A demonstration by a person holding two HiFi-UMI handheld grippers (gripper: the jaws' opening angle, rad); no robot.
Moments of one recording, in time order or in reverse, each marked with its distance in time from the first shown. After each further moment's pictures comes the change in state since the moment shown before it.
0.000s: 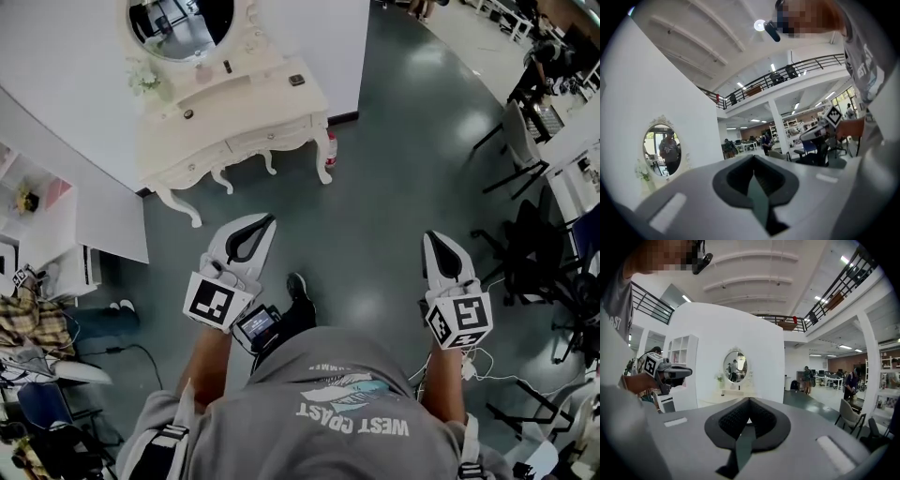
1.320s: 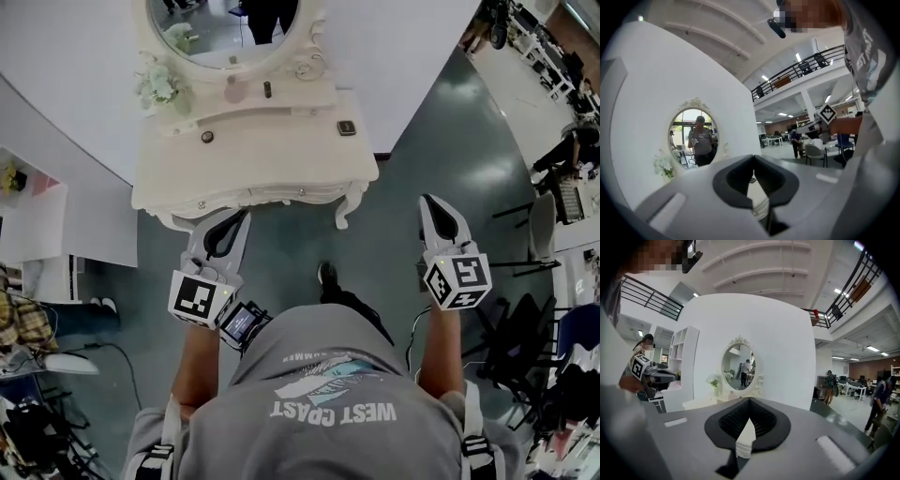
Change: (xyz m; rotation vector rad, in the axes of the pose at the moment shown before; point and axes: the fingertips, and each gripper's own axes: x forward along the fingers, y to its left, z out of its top) left arm 0.139 0.370 -0.085 -0.053 0.032 0.289; right arm 0.477 -0.013 0.115 -0.099 -0.011 0.176
